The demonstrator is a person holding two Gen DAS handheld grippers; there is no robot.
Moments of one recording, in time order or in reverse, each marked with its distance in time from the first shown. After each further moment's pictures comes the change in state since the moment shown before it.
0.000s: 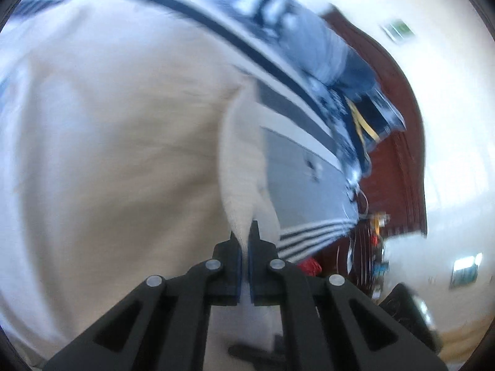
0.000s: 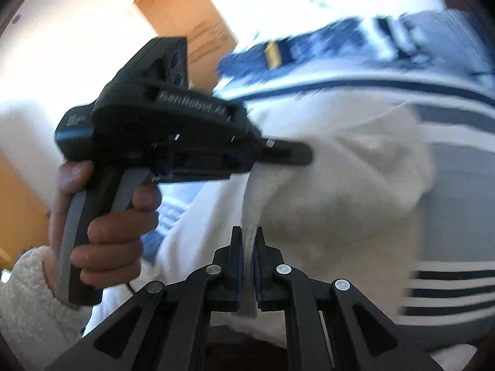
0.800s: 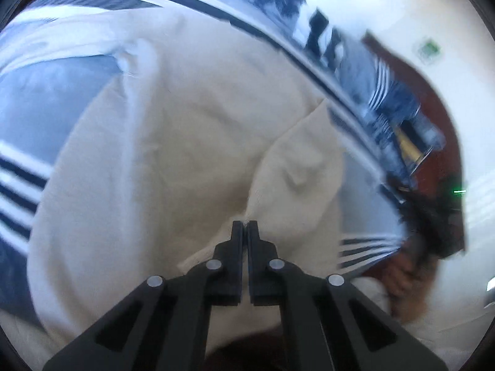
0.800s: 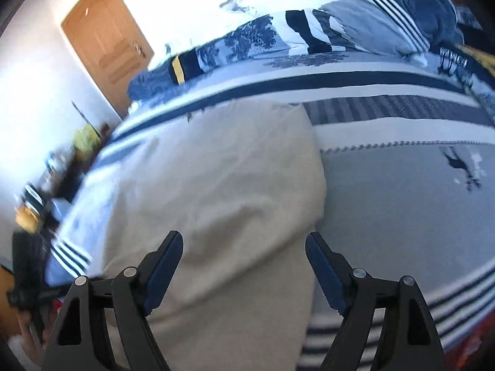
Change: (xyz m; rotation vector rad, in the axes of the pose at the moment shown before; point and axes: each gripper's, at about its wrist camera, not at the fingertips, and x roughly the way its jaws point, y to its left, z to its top) left arm -0.051 0.079 -0.055 -0.009 -0.175 0.184; right arm -0.015 -0.145 0.055 0.203 -0.105 -0.337
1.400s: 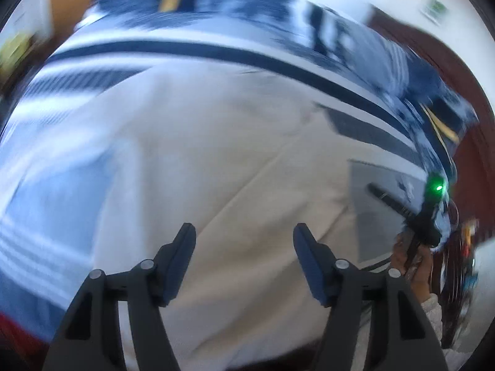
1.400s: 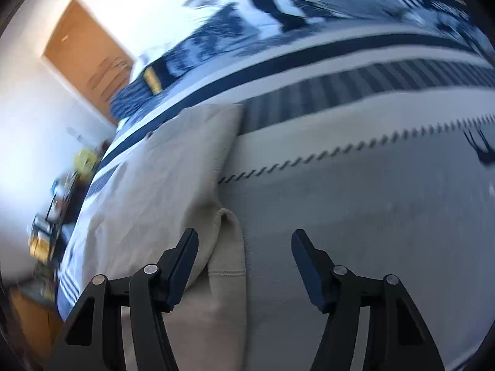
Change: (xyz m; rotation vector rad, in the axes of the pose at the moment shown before) left arm 0.037 -0.129 0.099 0.255 0.018 0.251; right arm 0.078 -0.103 0.046 0.080 0.055 0.100
